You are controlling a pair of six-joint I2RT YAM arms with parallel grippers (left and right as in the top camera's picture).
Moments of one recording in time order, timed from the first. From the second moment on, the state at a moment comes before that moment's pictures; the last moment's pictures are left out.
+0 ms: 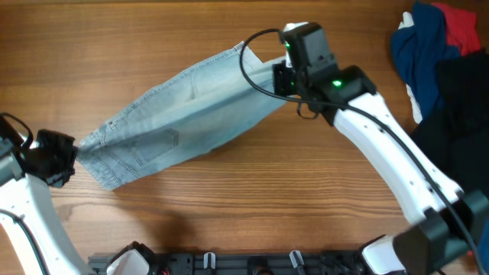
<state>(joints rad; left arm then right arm) 0.68 1.25 1.07 -0.97 0.25 -0.63 0.48 1.66 1.48 -0.69 0.14 0.22</state>
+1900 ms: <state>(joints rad) 0.50 1.54 1.07 -0.78 0.09 -0.66 0.44 1.94 1.49 -0.56 0.03 0.16</state>
